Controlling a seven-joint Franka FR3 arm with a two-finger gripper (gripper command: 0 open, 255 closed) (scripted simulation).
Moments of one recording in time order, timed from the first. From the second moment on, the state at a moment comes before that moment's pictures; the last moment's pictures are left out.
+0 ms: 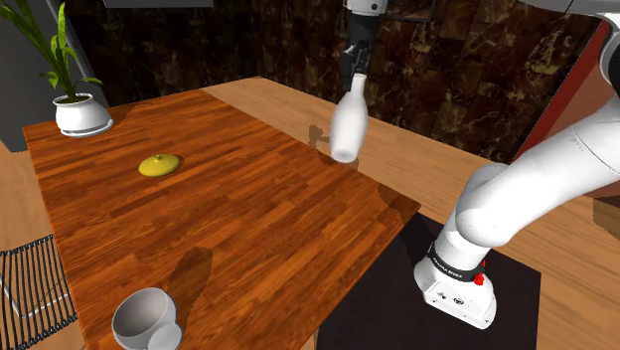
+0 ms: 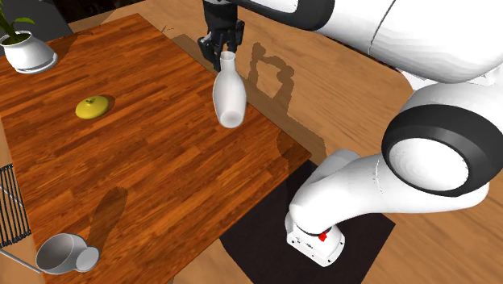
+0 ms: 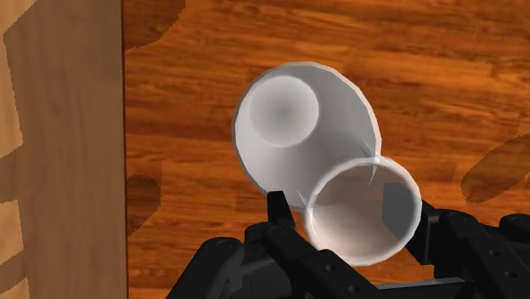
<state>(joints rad) 0.02 -0.48 -0.05 -1.98 -0.02 1.56 -0.11</state>
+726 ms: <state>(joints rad) 0.02 -0.41 -0.06 -1.77 -0.01 1.41 -0.12</state>
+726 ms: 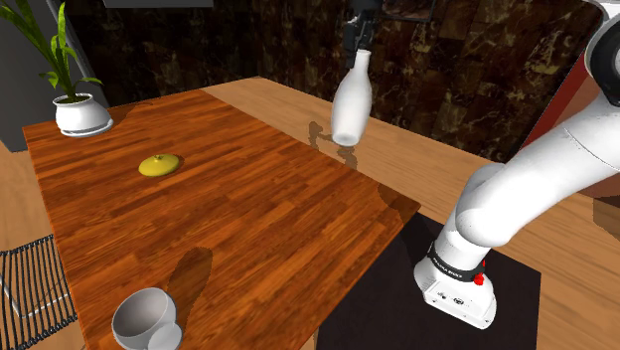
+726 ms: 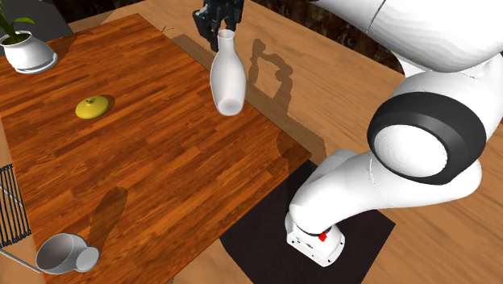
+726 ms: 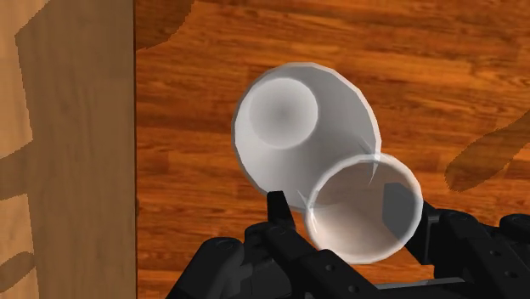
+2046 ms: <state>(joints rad) 0.11 -0.29 0.15 -1.66 0.04 1.42 0.18</state>
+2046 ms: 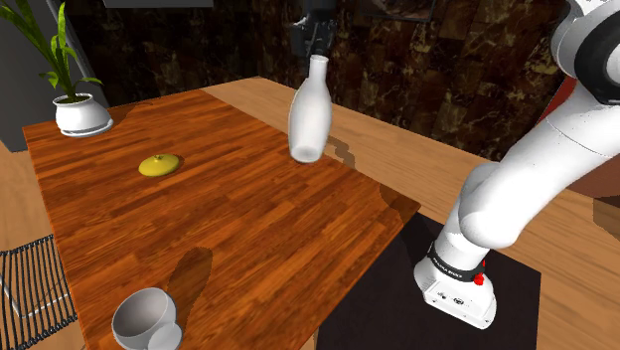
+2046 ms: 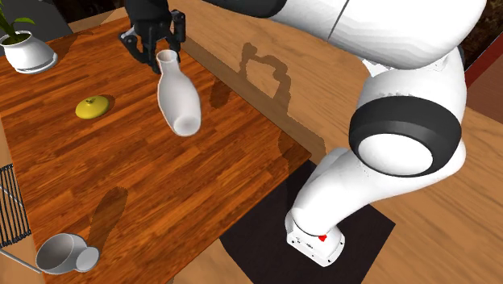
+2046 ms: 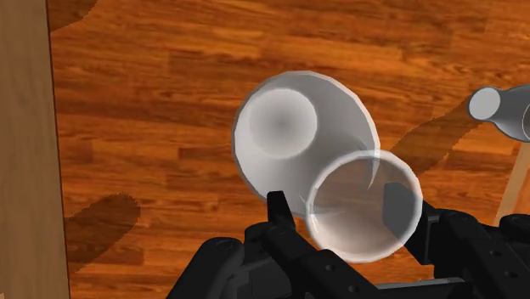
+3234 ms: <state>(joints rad) 0.29 0.10 0.42 -1.39 -0.07 1.52 0.61</state>
